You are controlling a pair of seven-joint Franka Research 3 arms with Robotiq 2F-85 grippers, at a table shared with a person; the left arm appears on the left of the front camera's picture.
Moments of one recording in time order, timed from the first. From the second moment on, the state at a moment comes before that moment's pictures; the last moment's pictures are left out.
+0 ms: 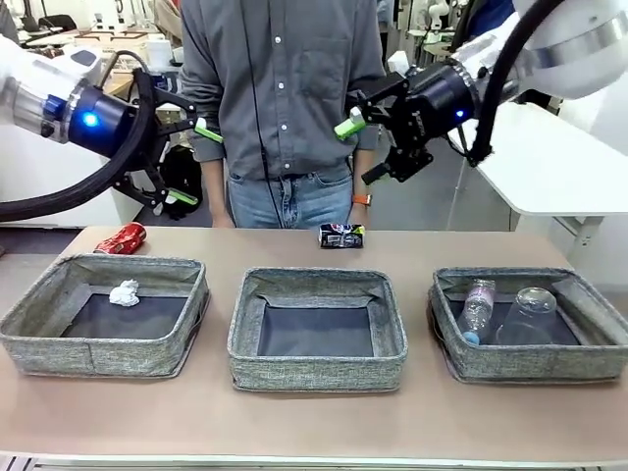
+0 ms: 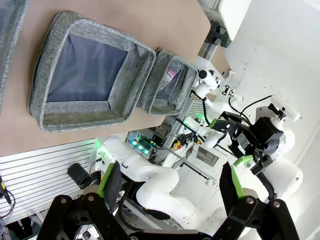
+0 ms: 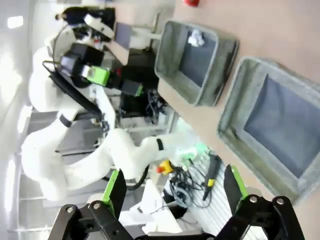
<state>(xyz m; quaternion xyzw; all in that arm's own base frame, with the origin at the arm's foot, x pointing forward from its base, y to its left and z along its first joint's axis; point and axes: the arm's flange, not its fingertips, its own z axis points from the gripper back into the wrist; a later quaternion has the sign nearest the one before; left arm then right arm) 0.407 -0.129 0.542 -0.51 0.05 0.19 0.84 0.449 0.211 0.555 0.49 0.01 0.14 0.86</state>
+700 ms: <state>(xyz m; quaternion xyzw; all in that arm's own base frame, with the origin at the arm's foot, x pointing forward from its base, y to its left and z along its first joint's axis) 0.407 -0.129 0.542 -0.51 0.05 0.19 0.84 0.452 0.192 0.550 0.46 0.03 0.10 0.88</state>
